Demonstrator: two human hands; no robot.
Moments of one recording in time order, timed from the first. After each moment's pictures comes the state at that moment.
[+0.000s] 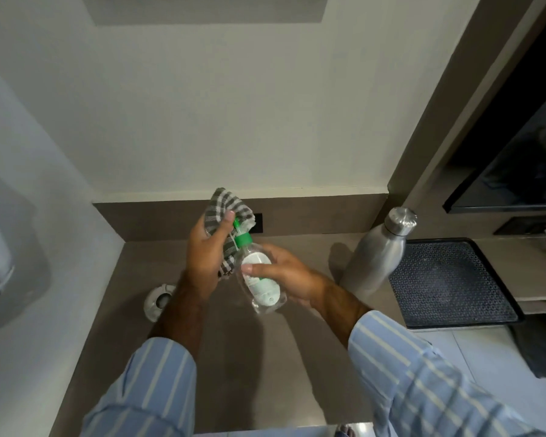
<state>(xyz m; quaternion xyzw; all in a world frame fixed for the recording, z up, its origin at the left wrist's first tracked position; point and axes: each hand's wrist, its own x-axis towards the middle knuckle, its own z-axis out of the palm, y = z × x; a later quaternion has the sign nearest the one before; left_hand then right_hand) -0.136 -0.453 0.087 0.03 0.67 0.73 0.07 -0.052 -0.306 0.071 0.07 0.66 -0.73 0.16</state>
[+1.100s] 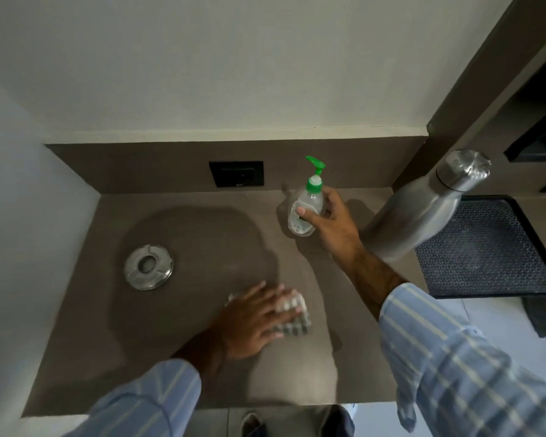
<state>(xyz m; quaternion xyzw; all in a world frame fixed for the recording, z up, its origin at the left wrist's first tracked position) -0.055 -0.479 -0.137 0.60 0.79 0.08 0.09 -0.076 -0.229 -0.041 0.22 0.70 -0.67 -0.09</state>
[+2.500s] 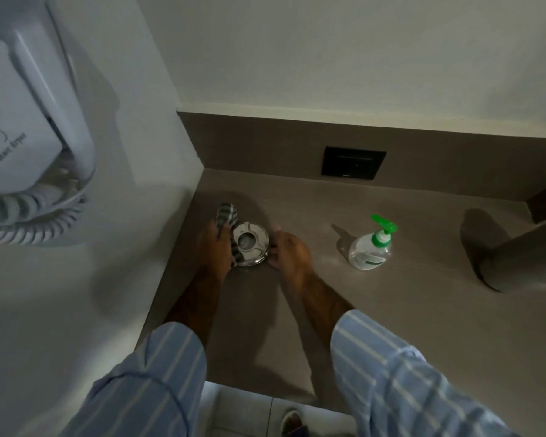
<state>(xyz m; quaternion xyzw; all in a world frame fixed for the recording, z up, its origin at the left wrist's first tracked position) -0.183 -0.644 -0.091 -0.19 0.84 0.50 0.05 -0.144 -0.506 -0.109 0.32 0.58 -0.74 0.11</state>
